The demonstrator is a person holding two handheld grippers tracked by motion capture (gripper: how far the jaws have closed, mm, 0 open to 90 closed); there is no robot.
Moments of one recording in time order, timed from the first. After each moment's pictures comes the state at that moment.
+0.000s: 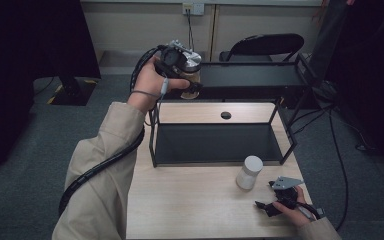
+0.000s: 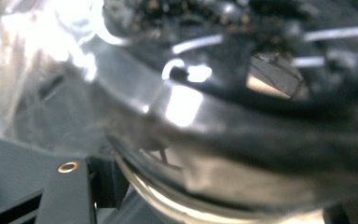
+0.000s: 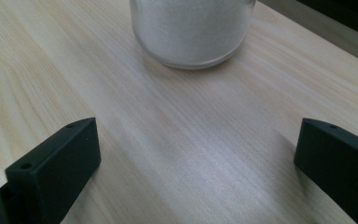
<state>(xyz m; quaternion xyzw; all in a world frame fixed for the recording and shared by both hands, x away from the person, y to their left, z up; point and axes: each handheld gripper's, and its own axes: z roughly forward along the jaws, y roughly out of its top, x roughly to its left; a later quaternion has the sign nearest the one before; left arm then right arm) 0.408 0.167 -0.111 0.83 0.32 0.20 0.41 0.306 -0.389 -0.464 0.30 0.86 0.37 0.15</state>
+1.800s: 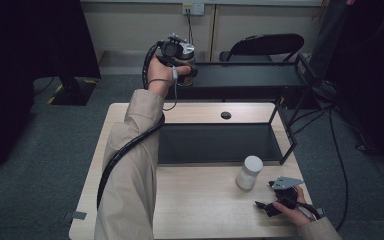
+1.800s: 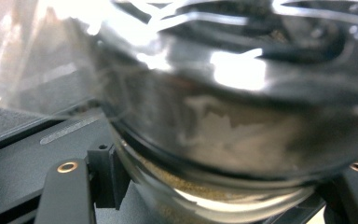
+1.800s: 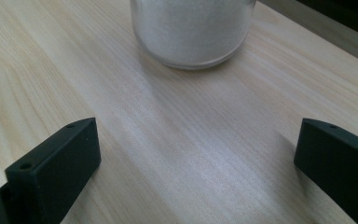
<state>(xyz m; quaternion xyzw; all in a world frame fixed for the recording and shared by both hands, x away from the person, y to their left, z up) 0.456 0.153 -0.146 0.76 0.45 0.23 0.41 0.307 -0.389 -0.464 0.30 0.87 0.37 0.15</state>
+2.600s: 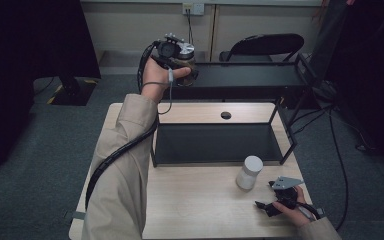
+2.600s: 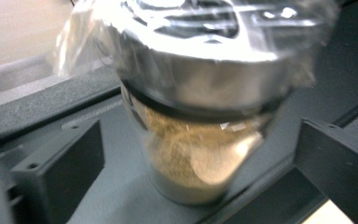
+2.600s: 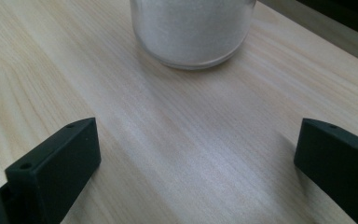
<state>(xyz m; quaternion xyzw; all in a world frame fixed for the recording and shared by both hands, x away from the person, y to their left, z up) 0.431 0.157 -0.137 0.76 0.44 0.25 0.41 0.307 -0.389 -0.464 0.30 0.87 0.37 0.15</state>
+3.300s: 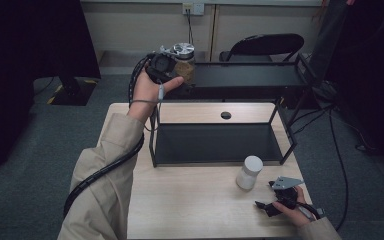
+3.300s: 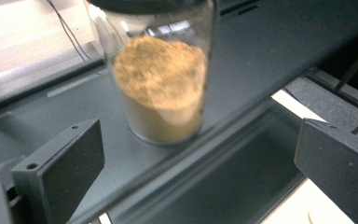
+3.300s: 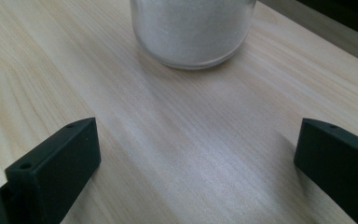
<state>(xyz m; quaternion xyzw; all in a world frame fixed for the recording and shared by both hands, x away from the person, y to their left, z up) 0.393 0.176 -0.156 0.77 0.40 0.24 0.43 0.307 -0.389 -0.464 0.30 0.87 0.37 0.15</state>
